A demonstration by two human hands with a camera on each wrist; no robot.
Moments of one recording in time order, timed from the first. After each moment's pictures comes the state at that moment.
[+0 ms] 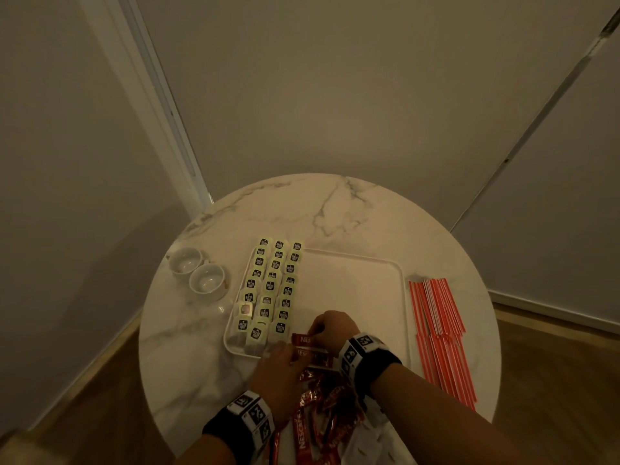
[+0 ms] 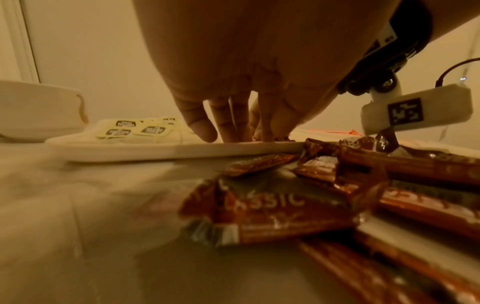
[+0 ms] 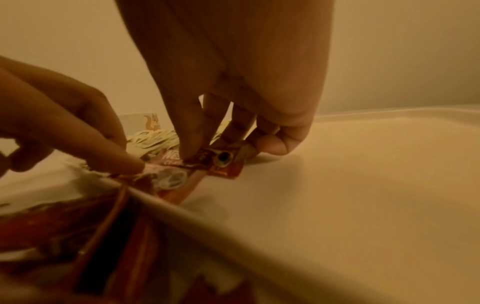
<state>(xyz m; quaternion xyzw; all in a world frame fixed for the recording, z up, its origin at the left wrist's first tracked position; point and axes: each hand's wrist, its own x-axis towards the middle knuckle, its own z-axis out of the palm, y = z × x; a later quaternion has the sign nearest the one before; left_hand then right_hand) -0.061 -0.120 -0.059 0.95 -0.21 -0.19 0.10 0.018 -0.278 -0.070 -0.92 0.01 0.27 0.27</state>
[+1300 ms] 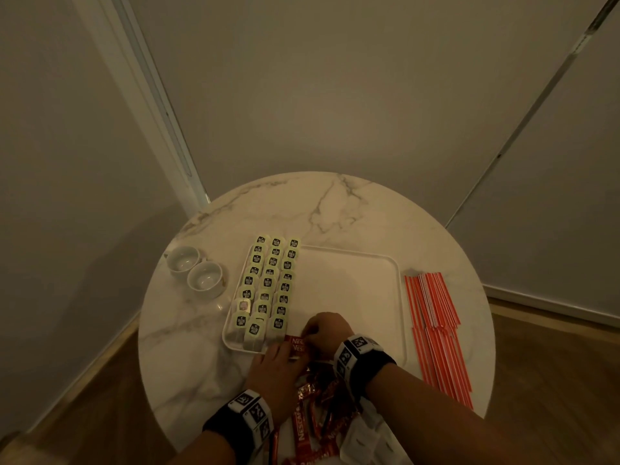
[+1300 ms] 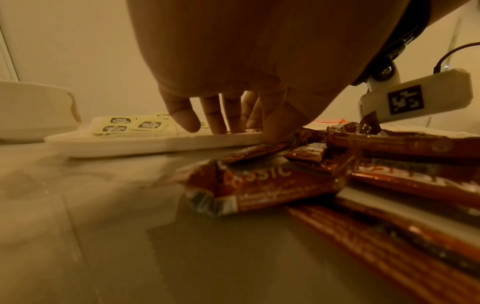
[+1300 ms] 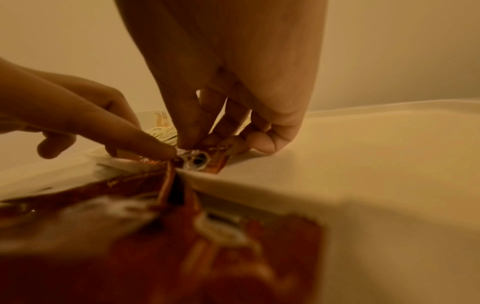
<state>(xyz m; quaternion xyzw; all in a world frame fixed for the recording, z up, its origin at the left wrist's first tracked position) -0.072 -0.119 -0.081 0.96 -0.20 -0.18 0.06 0.006 -0.272 -0.081 -0.92 -0.01 0.25 0.29</state>
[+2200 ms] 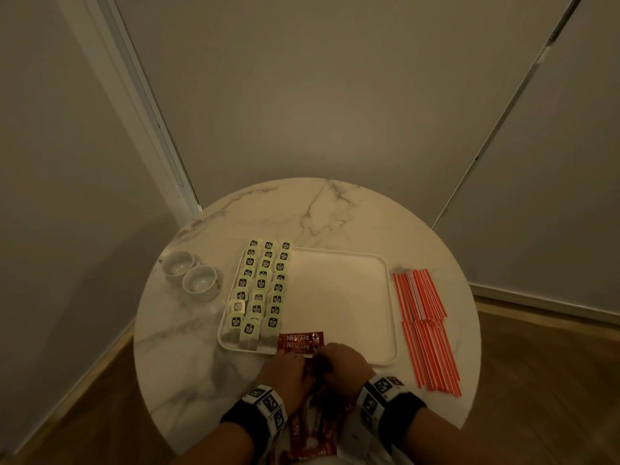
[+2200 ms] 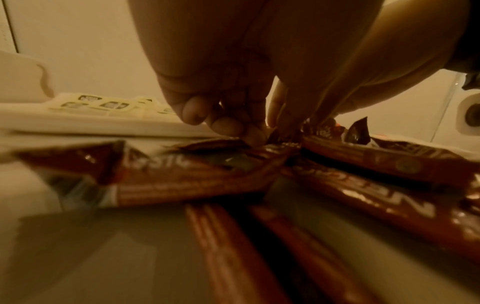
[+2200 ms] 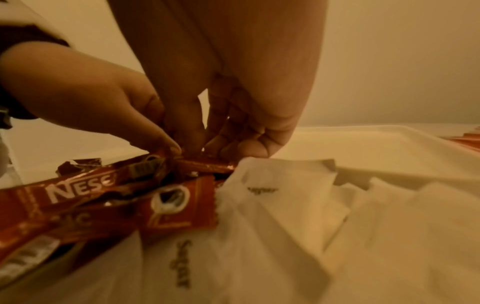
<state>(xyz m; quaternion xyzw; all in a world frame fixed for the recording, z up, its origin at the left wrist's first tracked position) -0.078 -0.144 -0.076 0.95 -0.17 -0.18 0.17 -0.072 -0.301 -0.071 -0.94 -0.10 0.23 0.23</state>
